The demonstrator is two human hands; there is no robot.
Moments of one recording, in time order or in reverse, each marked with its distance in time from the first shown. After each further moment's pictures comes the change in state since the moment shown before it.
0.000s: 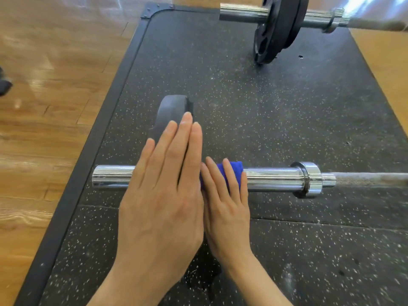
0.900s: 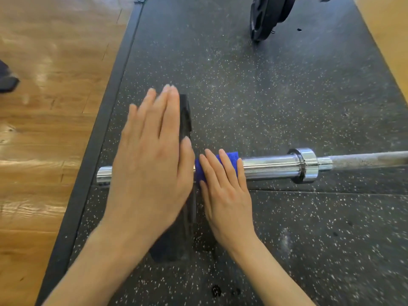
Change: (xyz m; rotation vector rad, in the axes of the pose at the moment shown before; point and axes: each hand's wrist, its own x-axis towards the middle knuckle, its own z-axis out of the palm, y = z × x) left_hand 0.003 0.004 -0.026 -0.109 -0.143 -0.119; right_hand -0.030 -0.006 -0.025 0.017 -0.073 -0.003
